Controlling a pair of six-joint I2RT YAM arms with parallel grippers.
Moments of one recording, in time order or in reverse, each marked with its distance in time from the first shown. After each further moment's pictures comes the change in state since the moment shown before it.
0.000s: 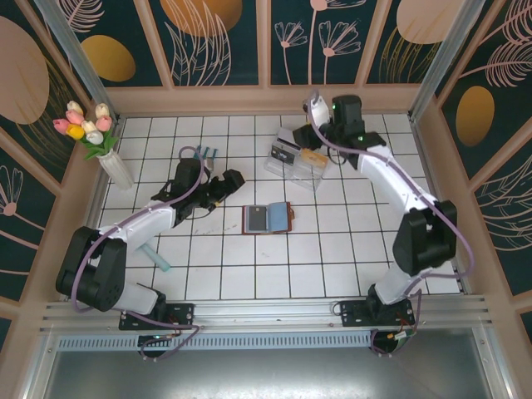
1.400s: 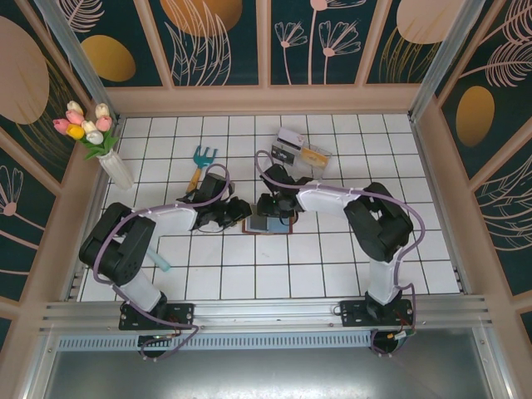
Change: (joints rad) left arm -0.122 0.212 -0.019 0.009 0.024 0.006; right arm 0.402 0.288 -0.185 -0.093 0.282 0.764
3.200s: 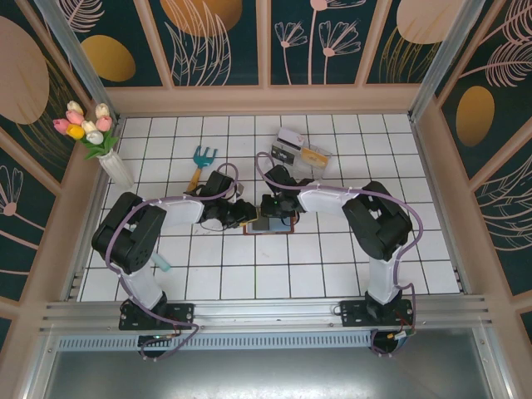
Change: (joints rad) left arm 0.000 0.110 0.090 -0.089 0.122 0.130; right arm -0.017 0.010 -0.035 0.062 -0.029 -0.035
